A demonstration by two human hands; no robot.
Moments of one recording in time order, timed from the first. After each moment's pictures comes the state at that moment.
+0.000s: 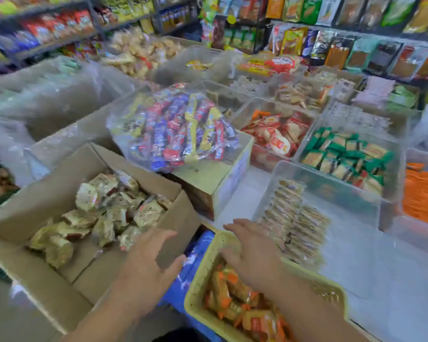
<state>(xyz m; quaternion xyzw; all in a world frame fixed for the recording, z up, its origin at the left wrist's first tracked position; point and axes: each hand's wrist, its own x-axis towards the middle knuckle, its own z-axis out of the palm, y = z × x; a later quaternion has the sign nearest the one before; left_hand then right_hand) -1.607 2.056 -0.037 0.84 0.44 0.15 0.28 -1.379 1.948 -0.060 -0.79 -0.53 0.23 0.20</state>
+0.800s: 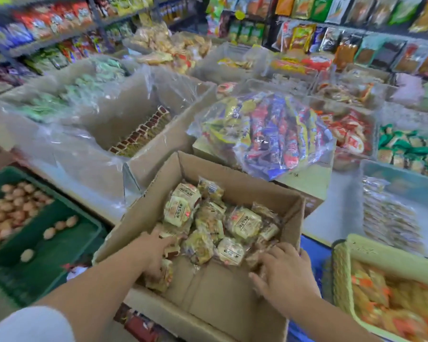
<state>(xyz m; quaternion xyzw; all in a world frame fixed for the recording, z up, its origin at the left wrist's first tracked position) -1.821 2.378 -0.110 0.85 0.34 -0.41 0.08 -1.621 2.111 -0.068 -0.85 -0.49 0.16 -0.08</state>
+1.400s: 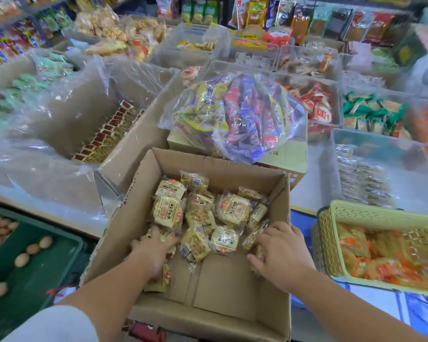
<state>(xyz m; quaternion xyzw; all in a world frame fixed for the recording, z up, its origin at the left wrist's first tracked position) -1.807 2.379 -0.143 0.88 0.25 -0.40 0.01 -1.632 2.113 -0.075 -0.89 -0.45 0.11 -0.05</state>
